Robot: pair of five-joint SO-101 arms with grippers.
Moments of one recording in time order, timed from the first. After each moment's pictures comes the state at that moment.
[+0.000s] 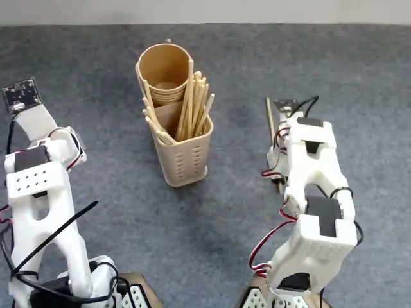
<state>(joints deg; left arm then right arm) -26.9 -28.3 40.0 52.4 11.6 4.1 12.7 18.1 63.3 13.8</state>
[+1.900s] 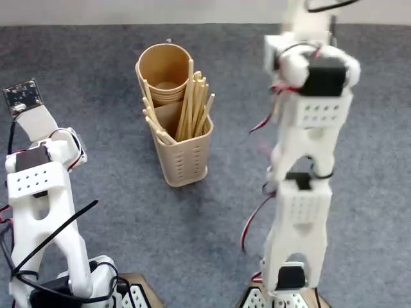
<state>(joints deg) -26.8 -28.3 40.4 52.4 11.6 -5.4 34.0 -95.1 99.7 1.2</state>
